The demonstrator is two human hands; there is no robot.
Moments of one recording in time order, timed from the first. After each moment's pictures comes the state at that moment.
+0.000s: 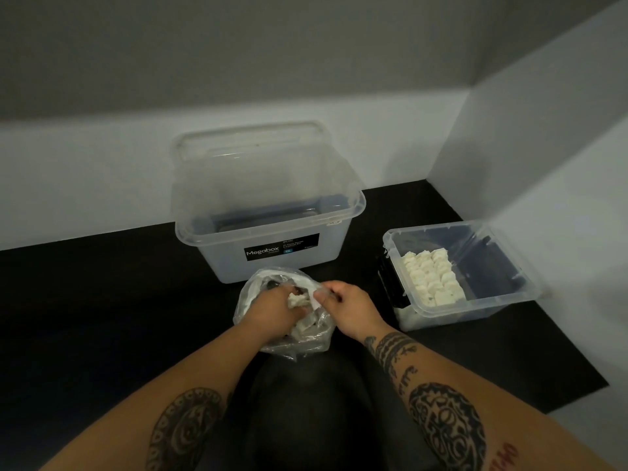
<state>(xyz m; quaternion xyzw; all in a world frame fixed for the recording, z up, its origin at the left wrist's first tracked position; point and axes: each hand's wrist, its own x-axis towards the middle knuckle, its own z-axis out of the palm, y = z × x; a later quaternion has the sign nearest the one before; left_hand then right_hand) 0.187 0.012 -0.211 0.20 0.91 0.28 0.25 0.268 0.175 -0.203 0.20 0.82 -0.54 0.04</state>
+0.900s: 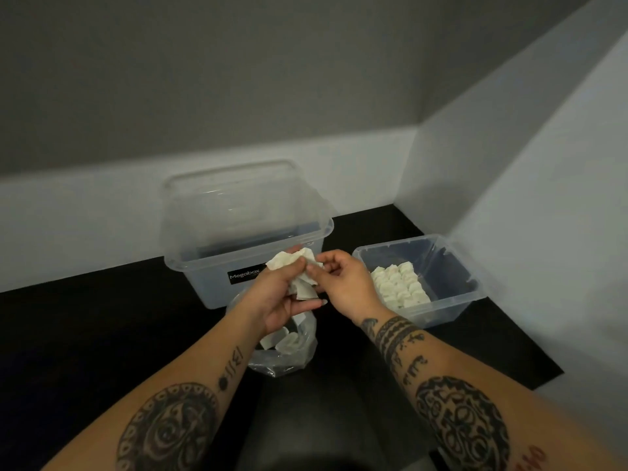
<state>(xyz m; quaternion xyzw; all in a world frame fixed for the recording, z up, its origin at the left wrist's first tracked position) 0.216 0.048 -0.097 0.02 0.51 0.76 0.40 0.280 0.185 -0.111 0.18 0.76 -0.61 -0.14</state>
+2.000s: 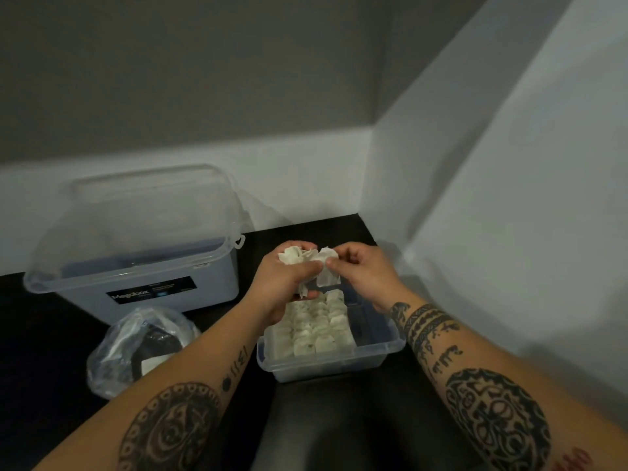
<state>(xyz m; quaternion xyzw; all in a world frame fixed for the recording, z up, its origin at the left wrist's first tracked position) 0.238 0.279 -0.098 0.06 0.65 0.72 0.24 0.294 0.441 -0.095 0.14 0.77 -0.62 -0.05</state>
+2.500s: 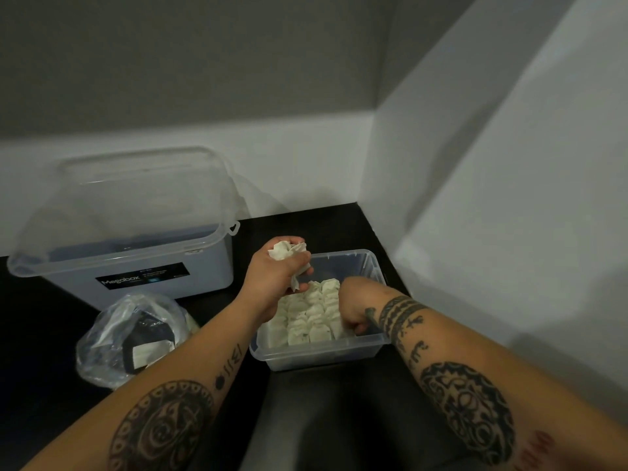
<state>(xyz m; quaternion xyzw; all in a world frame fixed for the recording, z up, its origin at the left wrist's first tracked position) 0.236 0.278 -0.125 0.02 0.65 0.73 0.21 0.289 0.437 -0.124 0.16 0.91 -0.17 0.33</state>
